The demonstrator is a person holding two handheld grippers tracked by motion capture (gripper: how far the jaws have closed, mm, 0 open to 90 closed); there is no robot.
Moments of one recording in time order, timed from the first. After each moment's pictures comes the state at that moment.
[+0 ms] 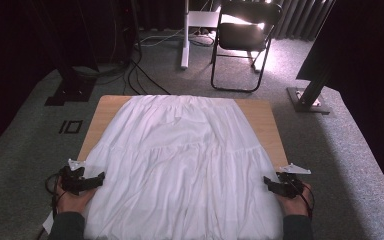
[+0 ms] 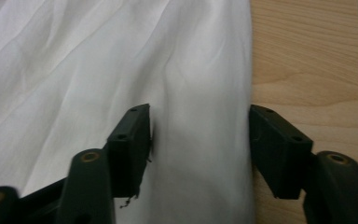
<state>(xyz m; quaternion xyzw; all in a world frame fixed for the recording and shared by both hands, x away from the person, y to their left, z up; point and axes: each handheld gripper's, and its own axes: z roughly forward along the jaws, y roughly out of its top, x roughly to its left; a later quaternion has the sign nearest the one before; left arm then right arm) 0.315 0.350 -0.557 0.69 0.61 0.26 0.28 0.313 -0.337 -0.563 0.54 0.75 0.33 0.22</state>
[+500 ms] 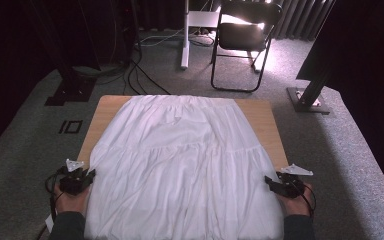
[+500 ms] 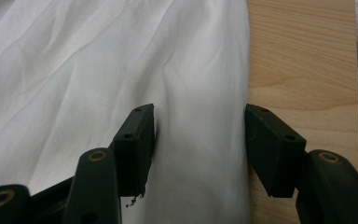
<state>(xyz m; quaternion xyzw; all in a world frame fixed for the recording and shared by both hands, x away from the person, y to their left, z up) 0.309 0.348 -0.548 0.70 0.60 0.28 0.27 0.312 -0.342 -0.566 0.53 0.74 0.34 0.23</state>
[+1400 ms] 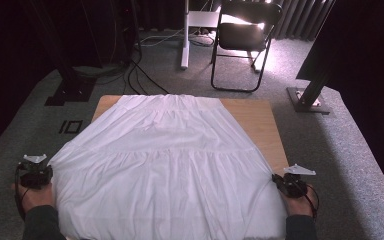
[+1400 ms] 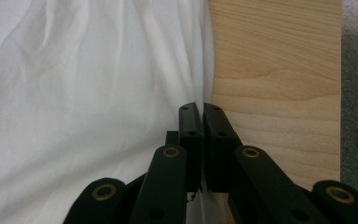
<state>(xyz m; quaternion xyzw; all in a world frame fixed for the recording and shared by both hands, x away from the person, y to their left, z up) 0.317 0.445 -0.530 0.61 0.68 0.36 0.17 0.310 -0.348 -0.562 0.53 0.75 0.33 0.22</state>
